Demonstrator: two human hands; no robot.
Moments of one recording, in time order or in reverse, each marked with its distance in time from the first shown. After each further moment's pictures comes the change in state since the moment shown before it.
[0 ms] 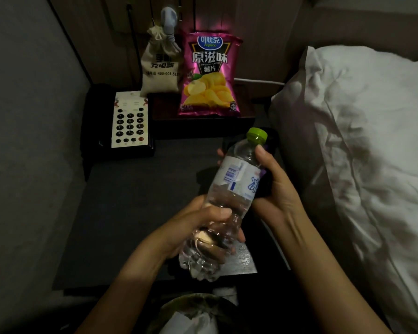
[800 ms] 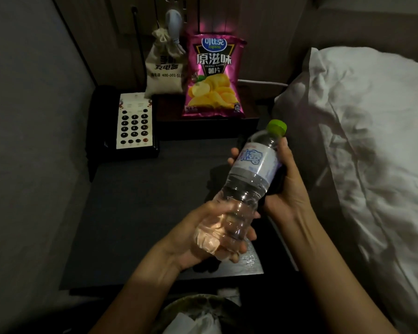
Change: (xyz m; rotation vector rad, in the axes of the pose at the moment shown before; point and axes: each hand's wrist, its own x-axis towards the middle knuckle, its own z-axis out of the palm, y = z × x) left_hand -0.002 0.000 0.012 -0.273 -0.185 -0.042; right_hand 0.003 -0.011 -0.001 0.160 -0.035 0.088
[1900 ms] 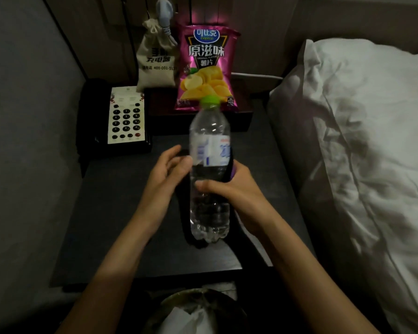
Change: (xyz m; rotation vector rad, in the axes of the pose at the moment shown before) left_hand -0.003 0.035 -0.019 0.665 0.833 0.477; right_hand 0.003 0.043 0.005 -0.908 0.011 -0.227
